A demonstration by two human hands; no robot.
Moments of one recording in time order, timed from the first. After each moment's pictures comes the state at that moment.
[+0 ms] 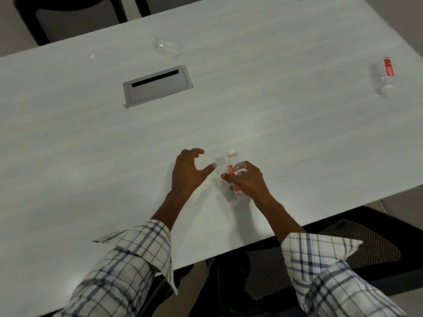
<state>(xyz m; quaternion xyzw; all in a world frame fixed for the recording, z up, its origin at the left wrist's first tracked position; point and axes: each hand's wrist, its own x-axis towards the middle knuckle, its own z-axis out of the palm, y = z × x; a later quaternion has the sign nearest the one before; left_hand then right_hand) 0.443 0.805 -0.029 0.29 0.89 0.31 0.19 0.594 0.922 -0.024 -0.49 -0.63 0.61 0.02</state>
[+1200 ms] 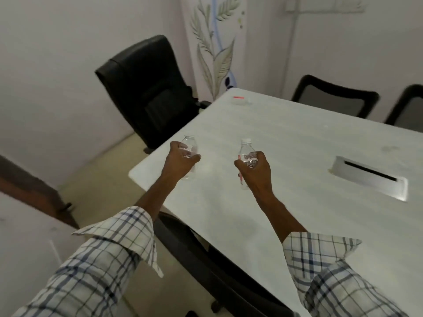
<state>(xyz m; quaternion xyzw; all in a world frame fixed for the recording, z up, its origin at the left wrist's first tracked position) 0.357 0.317 0.235 -0.17 0.84 0.51 -0.05 0.362 0.532 0.192 -0.09 -0.74 0.67 0.01</state>
